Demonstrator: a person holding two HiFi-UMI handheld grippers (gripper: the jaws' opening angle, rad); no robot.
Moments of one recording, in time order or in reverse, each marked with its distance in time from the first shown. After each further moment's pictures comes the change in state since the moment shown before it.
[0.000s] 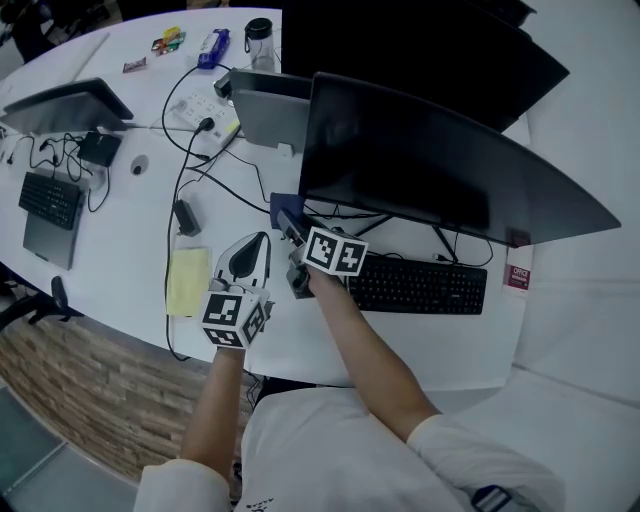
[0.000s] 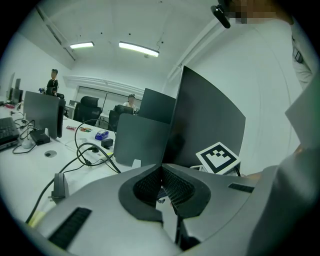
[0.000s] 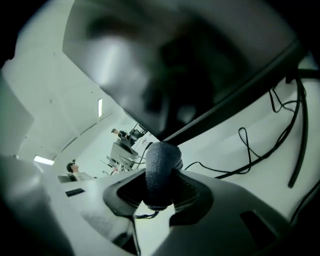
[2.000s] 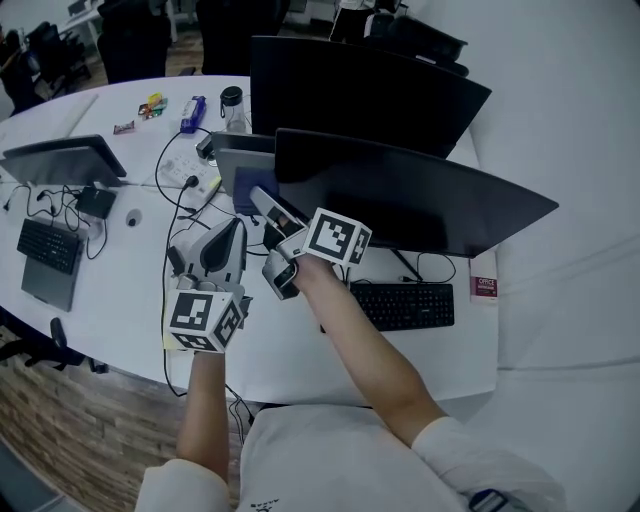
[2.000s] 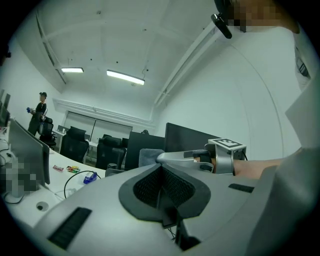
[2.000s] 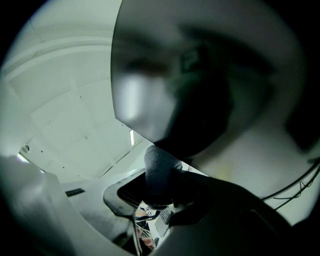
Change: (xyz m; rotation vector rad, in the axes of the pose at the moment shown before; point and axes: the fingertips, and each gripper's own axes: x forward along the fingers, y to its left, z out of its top) left arm -0.032 -0.035 0.167 0.130 -0.281 -0.087; right arm -0.082 0.184 0.156 0.122 -0.242 0.403
